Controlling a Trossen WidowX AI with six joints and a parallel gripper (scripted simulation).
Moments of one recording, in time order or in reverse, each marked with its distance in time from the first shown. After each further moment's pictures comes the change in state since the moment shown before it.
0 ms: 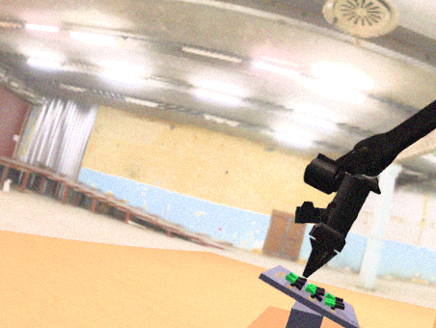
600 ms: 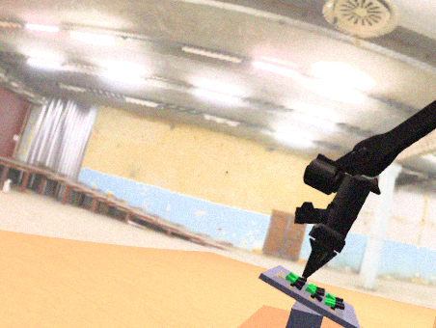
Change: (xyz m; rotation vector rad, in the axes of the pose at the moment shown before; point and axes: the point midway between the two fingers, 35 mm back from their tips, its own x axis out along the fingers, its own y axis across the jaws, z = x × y) arm 0.001 0.000 0.000 0.000 0.000 0.000
